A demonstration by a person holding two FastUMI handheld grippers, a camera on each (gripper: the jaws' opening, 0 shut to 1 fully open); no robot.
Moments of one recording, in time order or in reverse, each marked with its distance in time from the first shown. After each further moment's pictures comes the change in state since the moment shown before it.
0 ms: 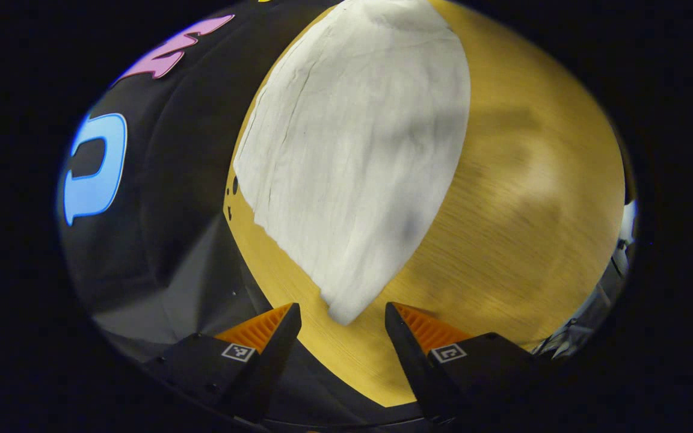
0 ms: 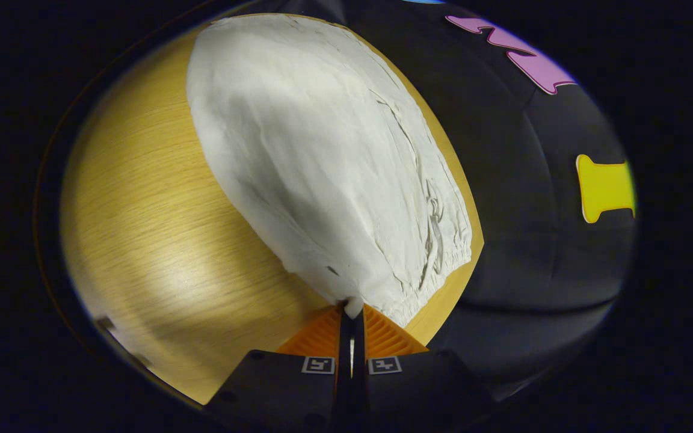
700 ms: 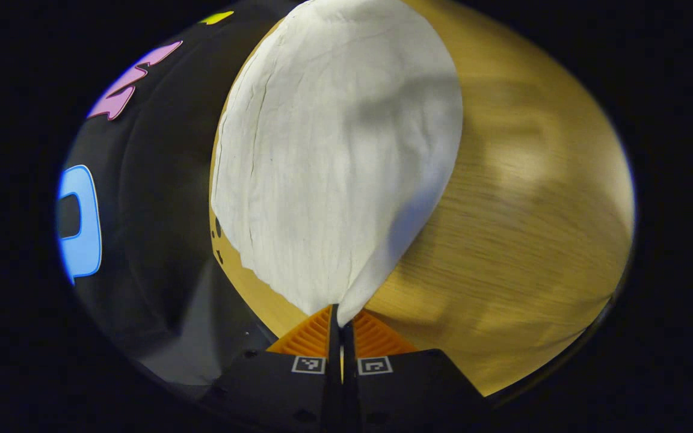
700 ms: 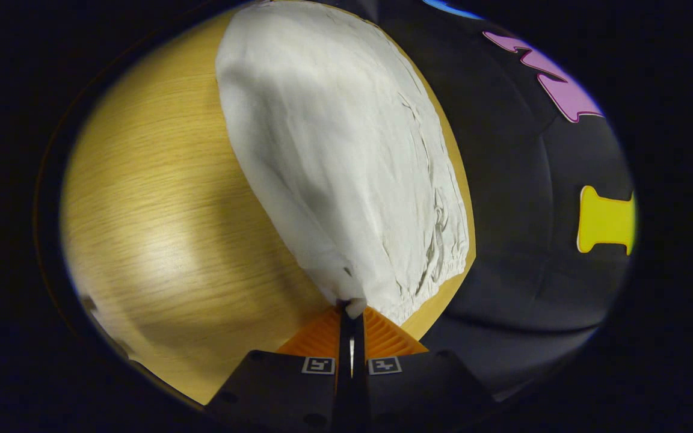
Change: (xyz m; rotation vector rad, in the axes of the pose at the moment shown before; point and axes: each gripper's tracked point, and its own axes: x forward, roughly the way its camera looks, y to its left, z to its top) left arm 0.029 0.003 0.022 0.161 -0.057 -0.046; right arm 0.002 -0.001 -0.003 -0.158 0.032 -0.045
